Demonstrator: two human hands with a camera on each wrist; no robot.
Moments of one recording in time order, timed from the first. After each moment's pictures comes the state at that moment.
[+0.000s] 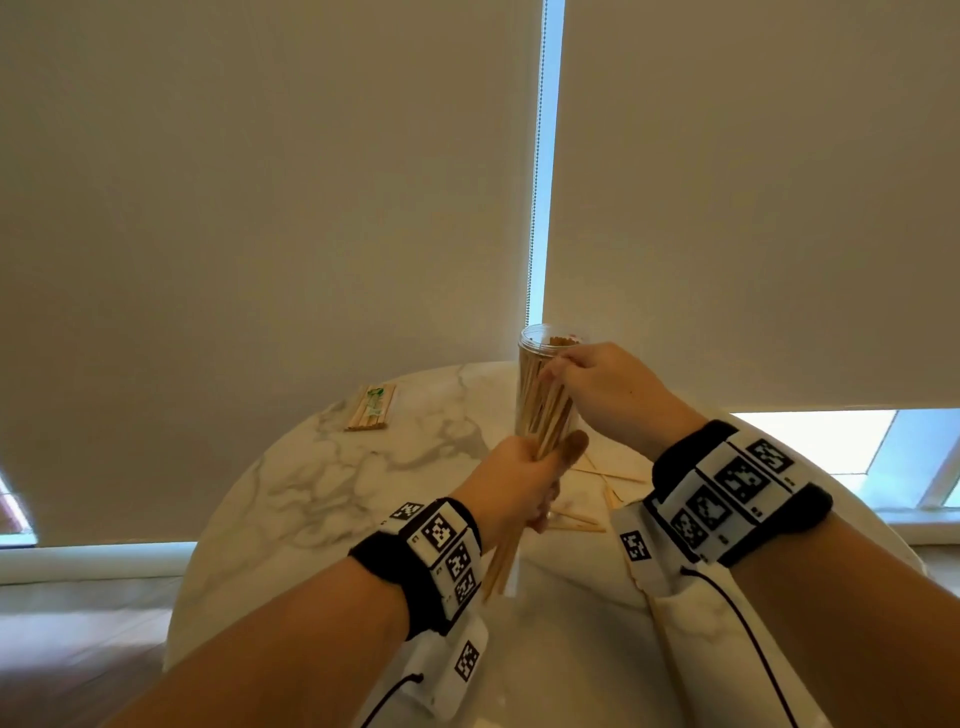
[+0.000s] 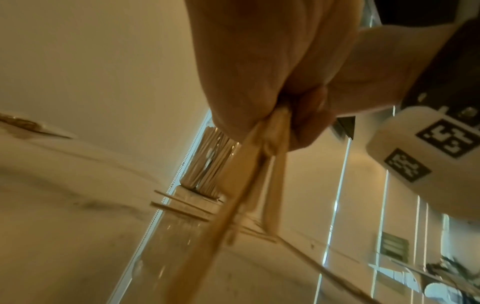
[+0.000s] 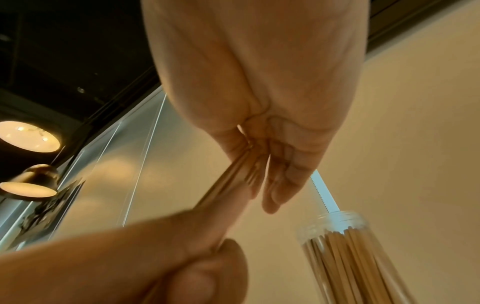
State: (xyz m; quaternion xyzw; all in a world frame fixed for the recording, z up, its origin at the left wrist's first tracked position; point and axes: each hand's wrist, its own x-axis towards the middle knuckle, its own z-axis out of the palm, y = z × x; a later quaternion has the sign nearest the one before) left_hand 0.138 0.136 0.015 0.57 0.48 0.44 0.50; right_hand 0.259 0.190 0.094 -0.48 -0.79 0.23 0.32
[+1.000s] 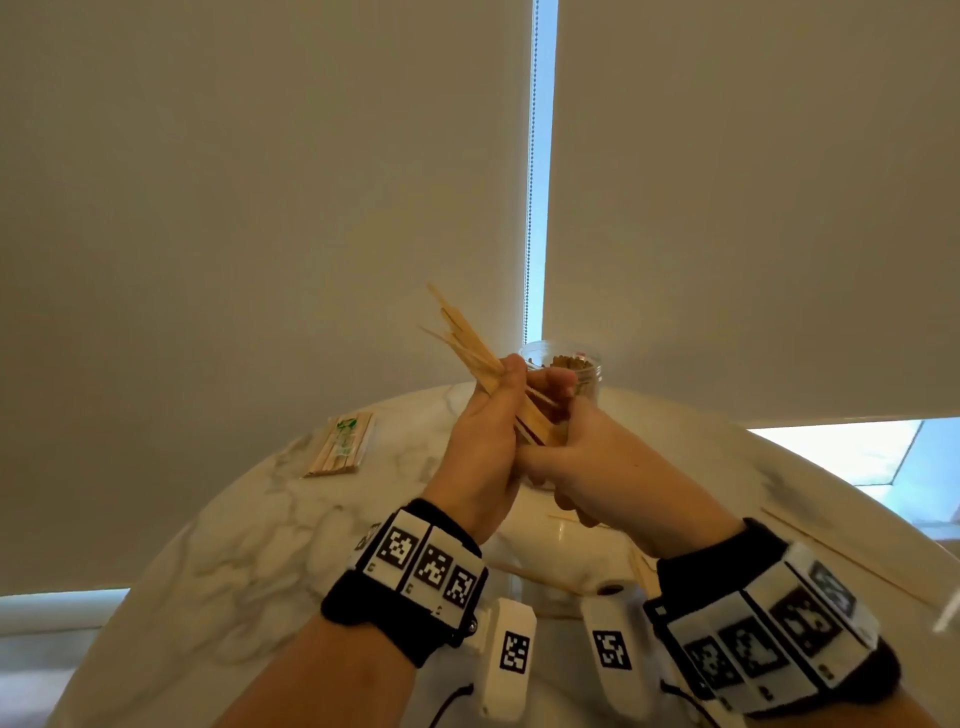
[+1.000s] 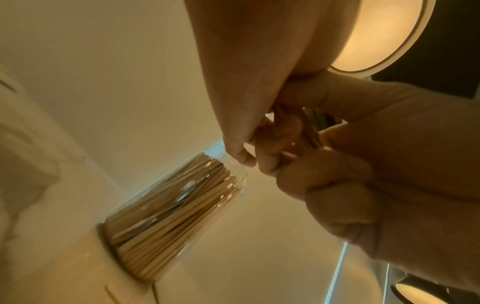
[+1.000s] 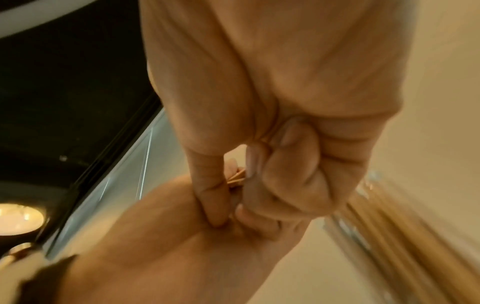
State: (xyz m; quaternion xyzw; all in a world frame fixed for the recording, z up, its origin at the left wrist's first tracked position) left_hand 0.121 0.226 0.040 0.43 0.34 0.65 0.53; right_hand 0.240 0.227 0.056 -0.46 -0.73 0.40 0.31
